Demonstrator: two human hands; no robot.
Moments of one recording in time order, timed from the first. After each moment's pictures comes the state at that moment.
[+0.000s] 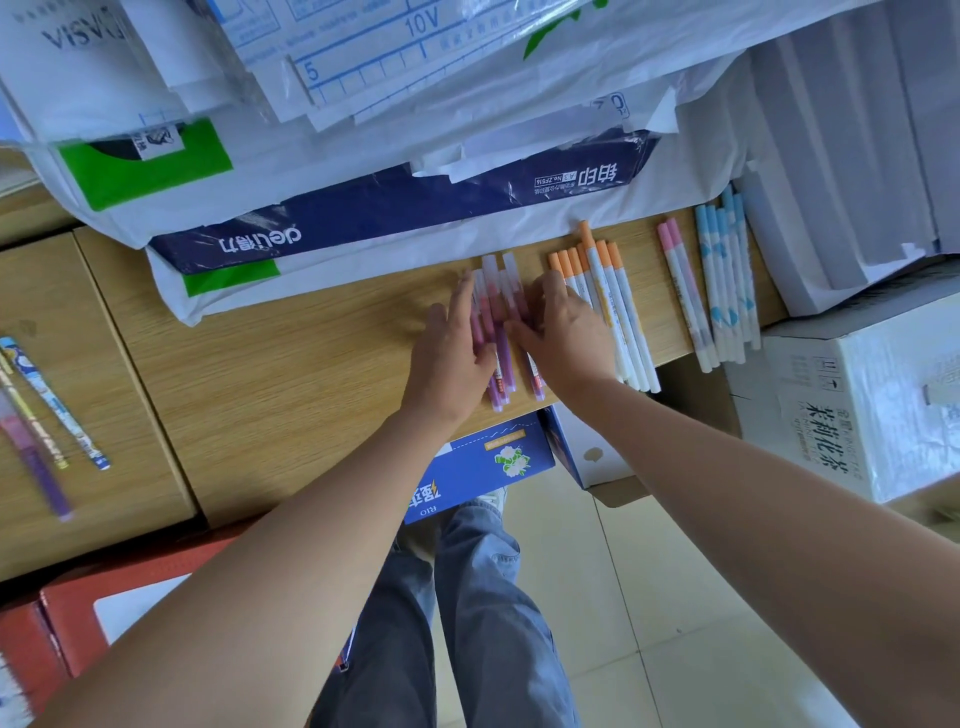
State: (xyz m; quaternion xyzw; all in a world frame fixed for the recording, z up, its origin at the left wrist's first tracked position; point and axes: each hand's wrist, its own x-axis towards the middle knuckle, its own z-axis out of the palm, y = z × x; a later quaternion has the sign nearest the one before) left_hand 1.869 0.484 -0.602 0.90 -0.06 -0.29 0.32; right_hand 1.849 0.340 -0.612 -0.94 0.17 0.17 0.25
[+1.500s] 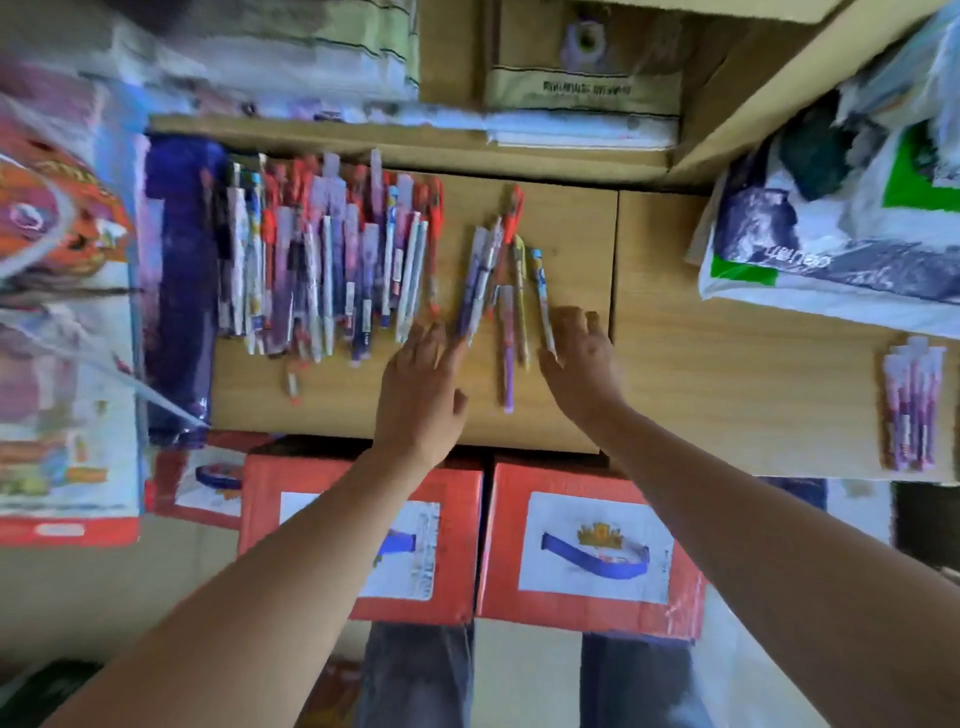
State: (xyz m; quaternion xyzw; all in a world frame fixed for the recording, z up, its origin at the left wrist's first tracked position) left_hand 1.821 0.966 -0.592 0.96 -0.01 -0.23 0.16; right_hand 1.868 0.784 -0.605 -0.93 0.04 0.22 0.28
